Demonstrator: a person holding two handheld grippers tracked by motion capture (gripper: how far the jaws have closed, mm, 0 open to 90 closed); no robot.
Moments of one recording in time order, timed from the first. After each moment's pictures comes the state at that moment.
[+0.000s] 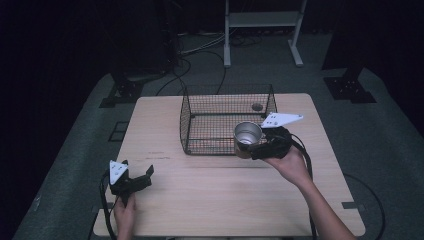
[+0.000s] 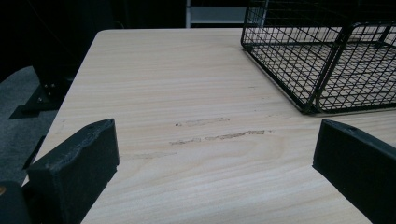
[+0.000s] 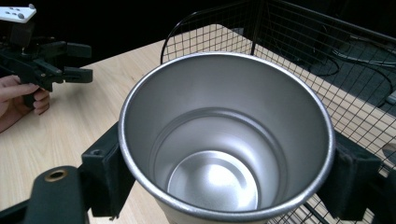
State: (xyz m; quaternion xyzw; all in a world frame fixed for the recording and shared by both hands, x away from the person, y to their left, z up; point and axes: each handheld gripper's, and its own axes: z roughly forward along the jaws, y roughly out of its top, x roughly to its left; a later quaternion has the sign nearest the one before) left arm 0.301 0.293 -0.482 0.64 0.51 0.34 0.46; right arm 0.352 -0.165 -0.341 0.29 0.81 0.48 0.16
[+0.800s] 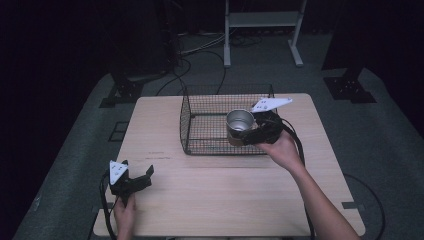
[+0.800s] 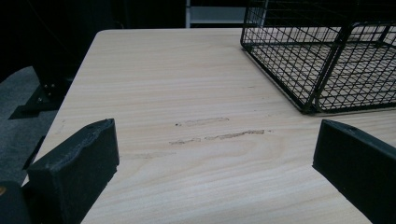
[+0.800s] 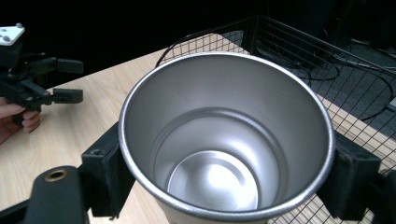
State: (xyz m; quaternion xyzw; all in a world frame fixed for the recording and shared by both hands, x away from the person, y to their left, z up) left arm 0.301 0.292 -0.482 0.64 0.51 0.34 0.46; right arm 0.383 -0.146 -0.320 0.28 0.82 0.48 0.16
